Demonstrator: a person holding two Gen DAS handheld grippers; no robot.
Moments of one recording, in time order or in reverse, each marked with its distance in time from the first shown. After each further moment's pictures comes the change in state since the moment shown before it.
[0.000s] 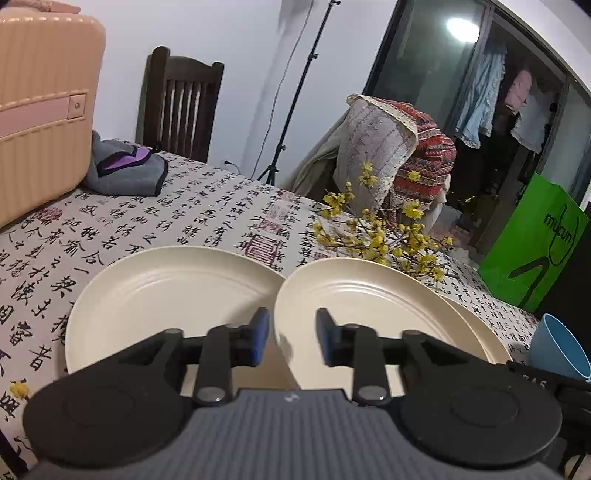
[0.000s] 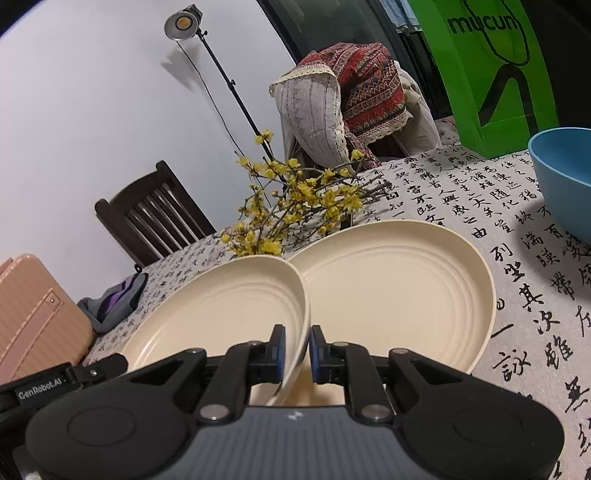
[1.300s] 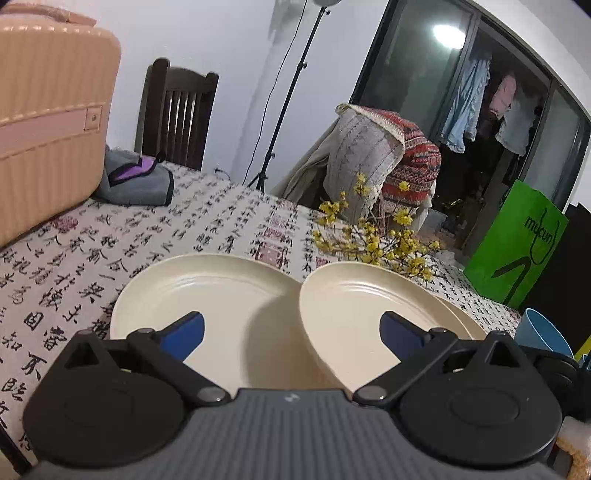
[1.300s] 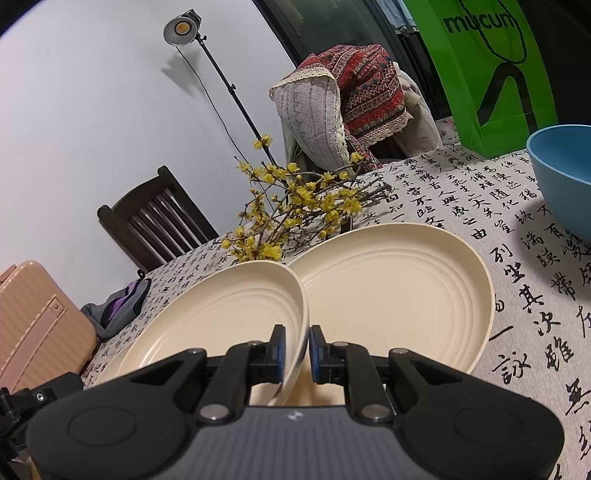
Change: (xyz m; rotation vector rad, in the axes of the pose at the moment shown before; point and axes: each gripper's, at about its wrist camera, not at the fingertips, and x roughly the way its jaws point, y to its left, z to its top) left arm -0.036 0.024 -0.001 0.026 -0.030 -0.054; right arm -0.002 -0.002 0.000 0.008 -0.008 0.011
